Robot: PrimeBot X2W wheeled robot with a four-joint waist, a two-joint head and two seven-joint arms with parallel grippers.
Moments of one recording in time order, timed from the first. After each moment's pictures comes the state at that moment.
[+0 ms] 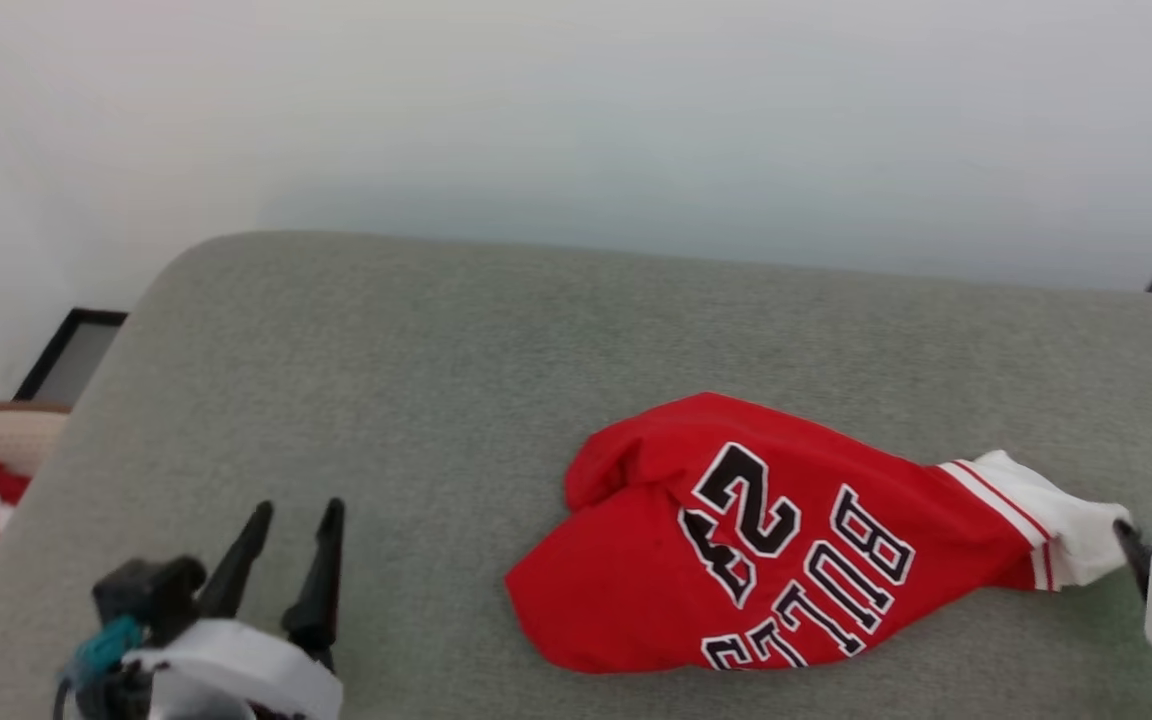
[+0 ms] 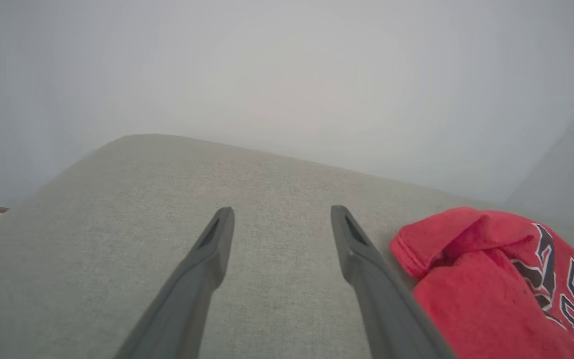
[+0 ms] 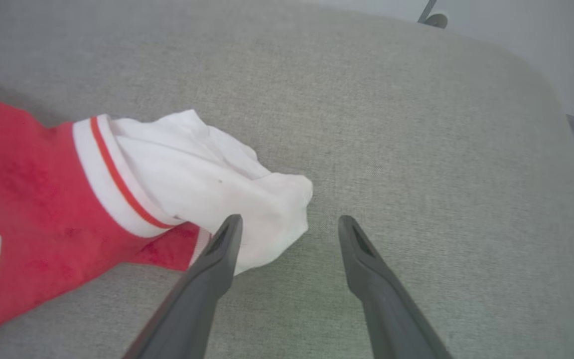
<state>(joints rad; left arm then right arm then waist) -0.07 0.23 -0.05 0.20 -0.46 -0.12 -0.12 -0.32 -0.42 -0.01 0.53 0.31 0.13 0.43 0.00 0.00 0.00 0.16</state>
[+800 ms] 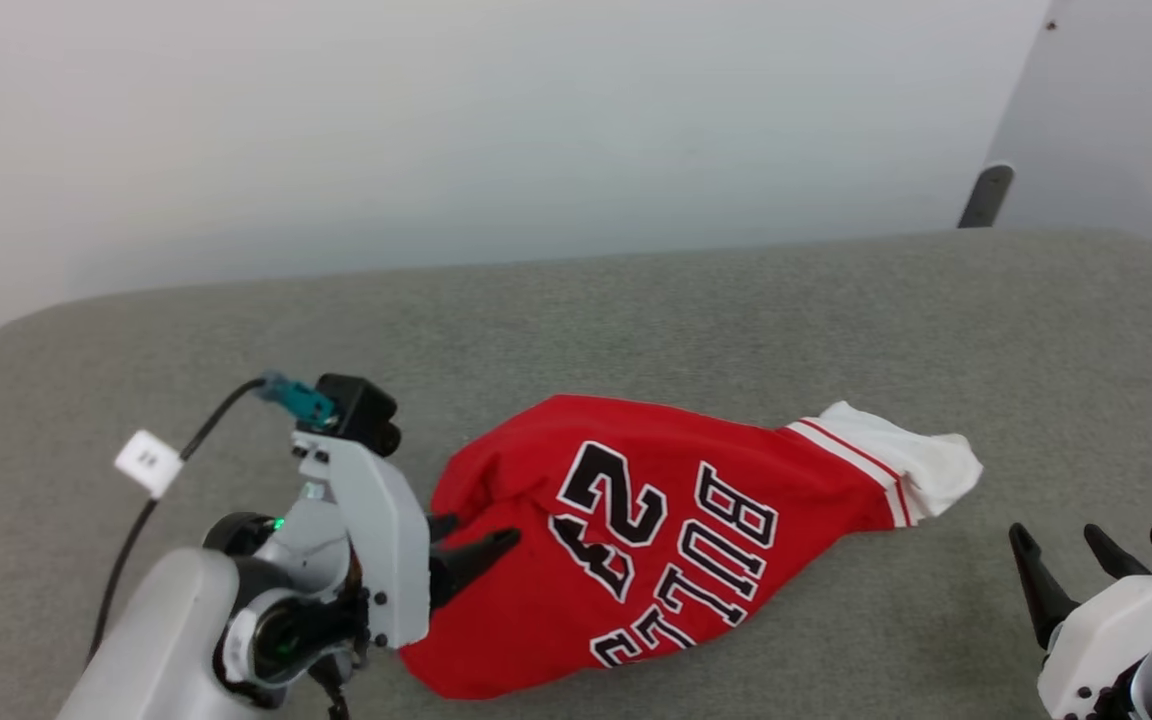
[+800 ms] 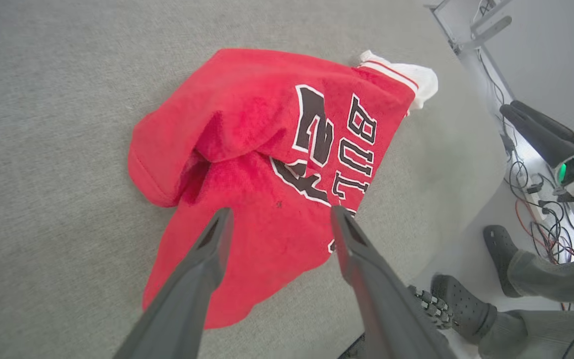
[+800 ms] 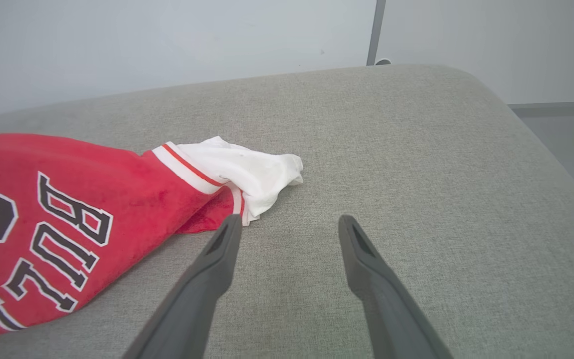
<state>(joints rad) -0.37 0.38 -0.33 0.05 -0.87 -0.06 0.87 -0.06 -0.16 -0.12 0.07 0.25 0.13 0.35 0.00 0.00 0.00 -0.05</state>
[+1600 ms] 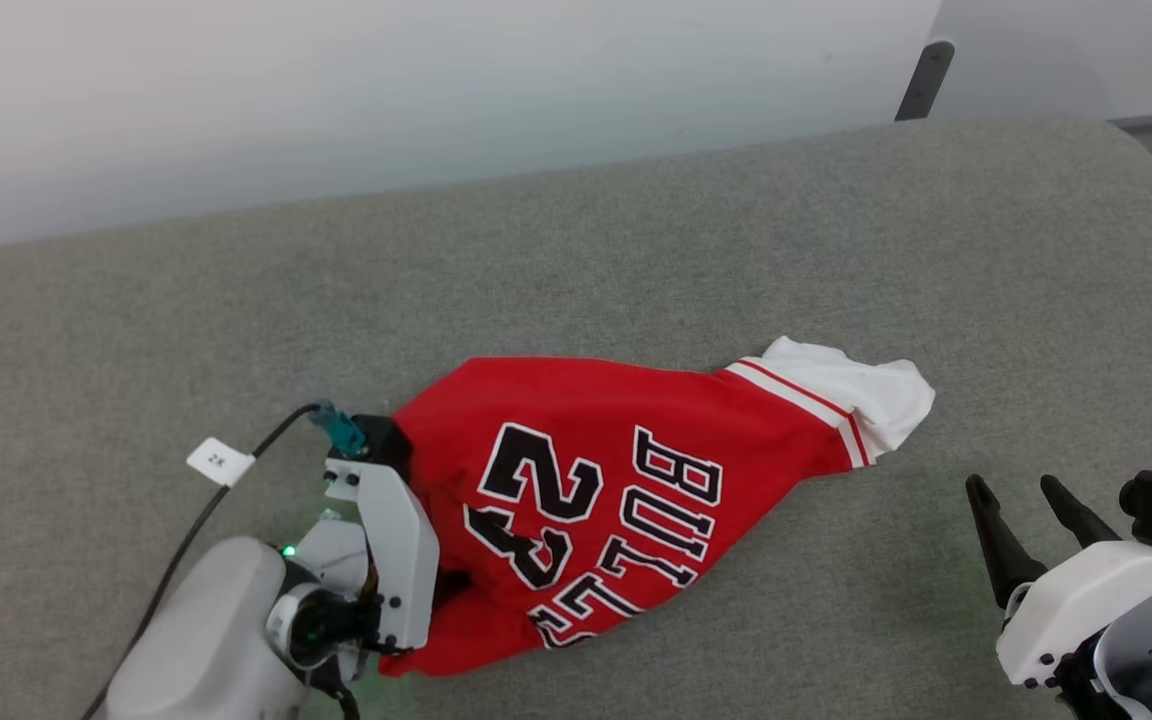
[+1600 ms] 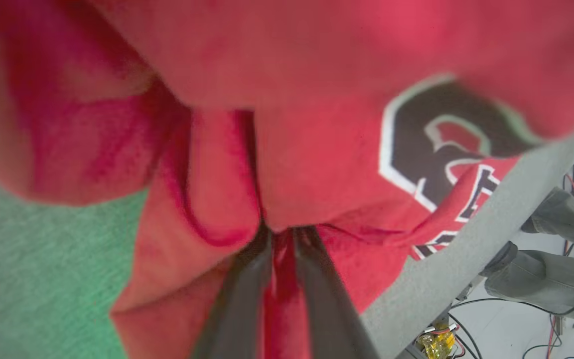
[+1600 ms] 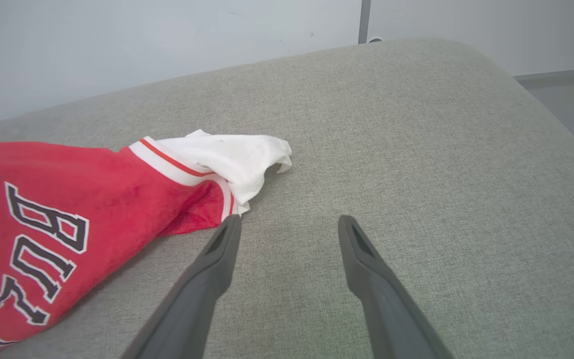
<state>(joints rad) -0.50 0.34 -0.46 0.50 -0.81 -0.12 0.83 -0.10 -0.09 -0.09 0.00 0.26 0.13 0.35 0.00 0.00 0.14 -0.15</state>
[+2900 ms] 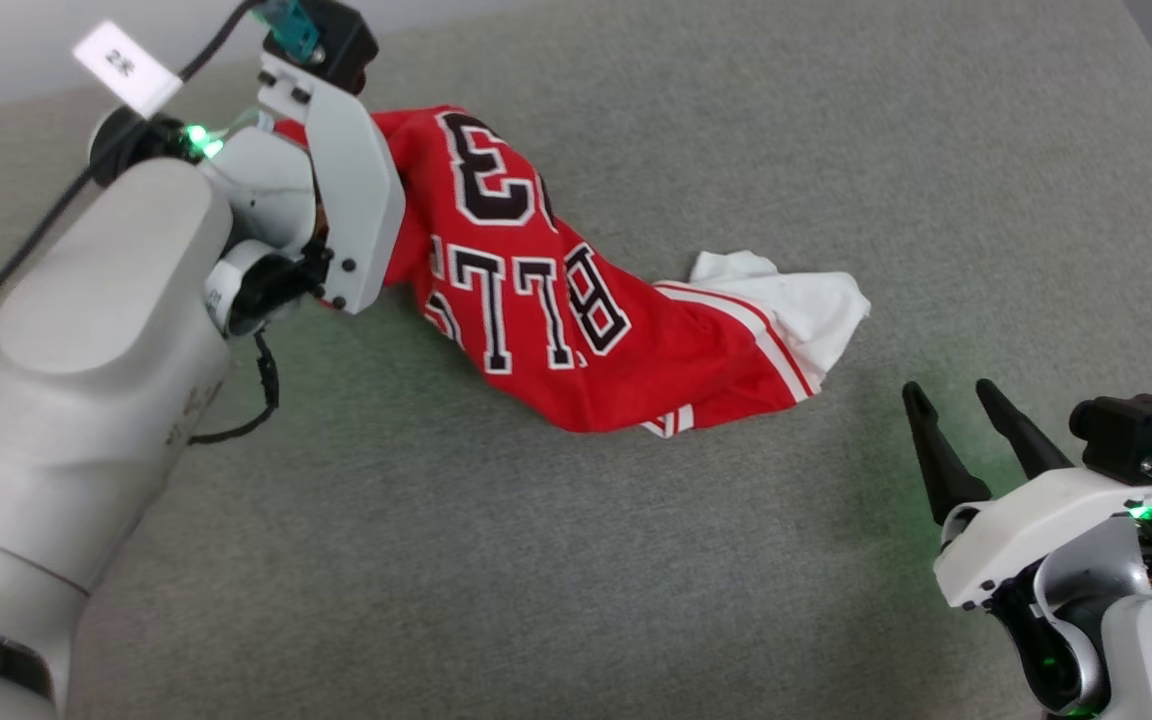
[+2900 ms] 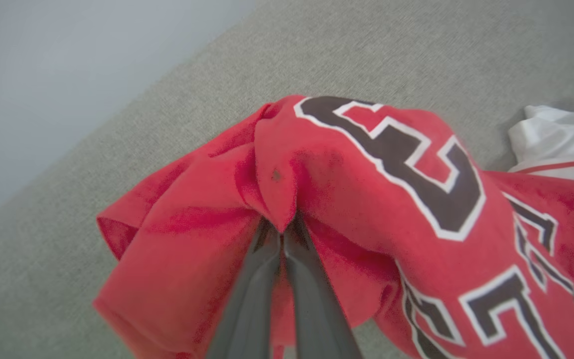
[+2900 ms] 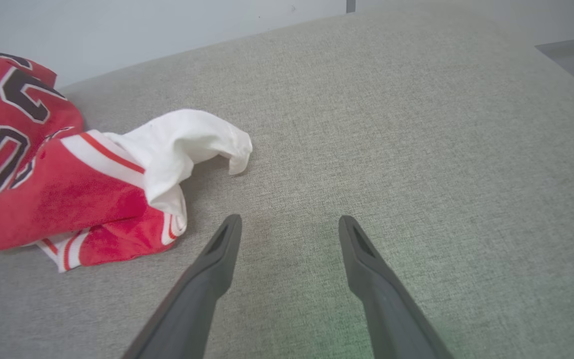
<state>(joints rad) -1.19 0.47 -0.86 0.66 -0.83 -0.13 0.58 -0.24 -0.06 -0.01 0.07 0.30 0.13 0.22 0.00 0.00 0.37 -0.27</state>
